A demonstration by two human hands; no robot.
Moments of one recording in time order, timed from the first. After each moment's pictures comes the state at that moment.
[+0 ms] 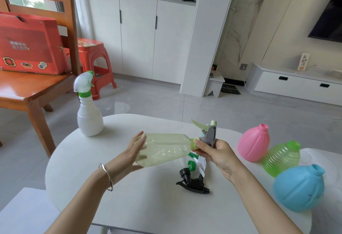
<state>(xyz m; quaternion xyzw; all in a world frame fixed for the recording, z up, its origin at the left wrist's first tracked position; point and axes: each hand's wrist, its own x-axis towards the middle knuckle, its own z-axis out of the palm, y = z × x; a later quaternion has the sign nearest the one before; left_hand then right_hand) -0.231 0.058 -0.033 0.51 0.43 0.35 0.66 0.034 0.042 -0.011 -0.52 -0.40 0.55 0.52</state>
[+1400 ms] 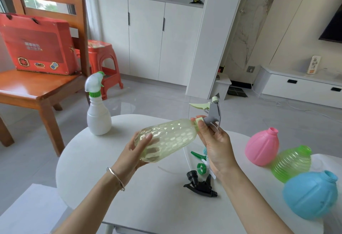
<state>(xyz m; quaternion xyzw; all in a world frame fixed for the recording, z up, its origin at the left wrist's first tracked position) -0.229 0.054 -0.034 0.43 0.40 0.48 0.64 -0.022 0.040 0.020 -0.40 -0.41 0.47 0.67</state>
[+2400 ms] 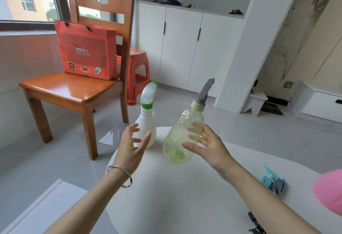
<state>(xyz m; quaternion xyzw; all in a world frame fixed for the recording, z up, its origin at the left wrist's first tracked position) -0.366 0.121 -0.050 0.53 0.59 0.54 0.28 -0.145 0.127 0.002 -0.46 -0.62 0.48 0.41</state>
